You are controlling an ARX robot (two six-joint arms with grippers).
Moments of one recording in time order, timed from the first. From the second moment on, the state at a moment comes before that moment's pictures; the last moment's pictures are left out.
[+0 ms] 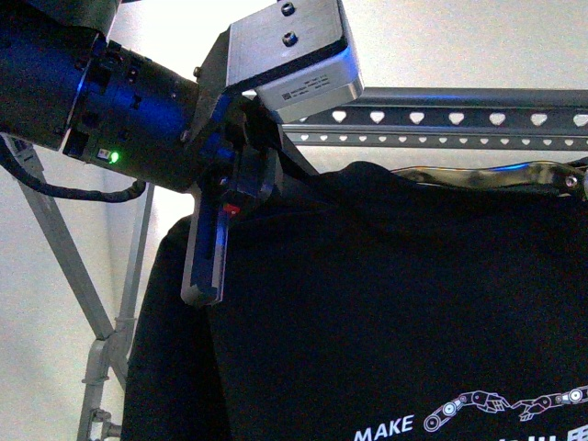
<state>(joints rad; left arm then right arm) -0.33 1.57 1.27 -0.05 0.62 1.26 -0.52 1.12 0.87 -0.32 -1.04 -1.79</state>
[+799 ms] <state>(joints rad) -0.33 1.56 1.28 -0.10 0.61 1.31 -0.34 1.25 1.02 -0.23 -0.86 -1.73</state>
